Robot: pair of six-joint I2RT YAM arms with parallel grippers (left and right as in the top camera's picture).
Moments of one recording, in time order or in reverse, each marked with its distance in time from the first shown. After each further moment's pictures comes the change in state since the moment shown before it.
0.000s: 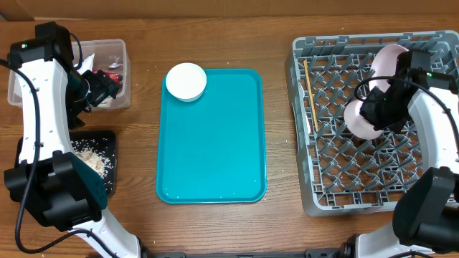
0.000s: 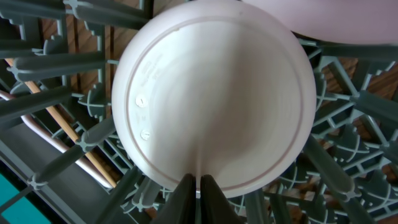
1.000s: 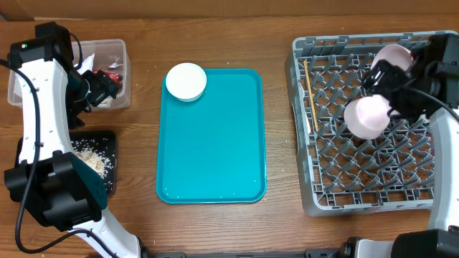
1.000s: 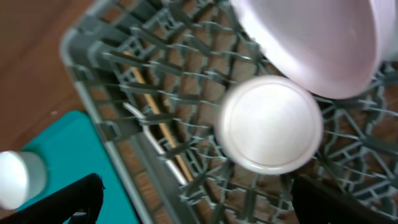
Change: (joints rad) left arm 0.000 0.000 0.000 0.000 0.000 0.000; right arm 0.000 -0.211 0.117 0.019 -0.112 0.002
